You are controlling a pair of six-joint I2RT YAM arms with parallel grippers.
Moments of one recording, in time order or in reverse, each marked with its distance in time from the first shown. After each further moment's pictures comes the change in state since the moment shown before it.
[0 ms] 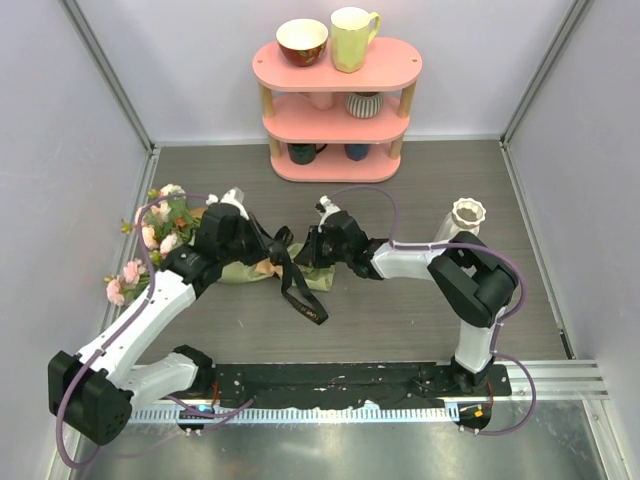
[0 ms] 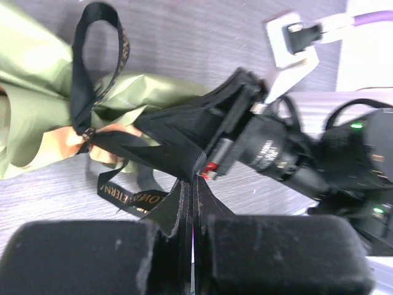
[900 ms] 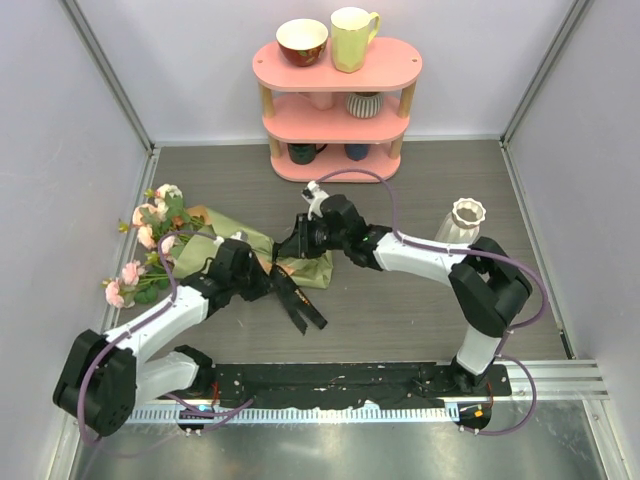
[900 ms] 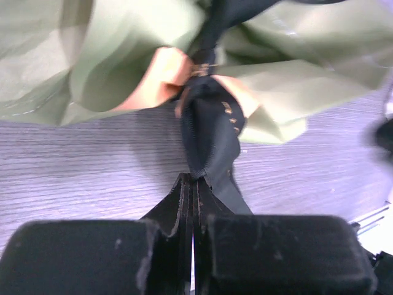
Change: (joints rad) left arm 0.000 0.070 -0.341 0.181 -0.016 -0.043; right arm 0.003 -0.089 0.145 -0.144 -0.126 -0.057
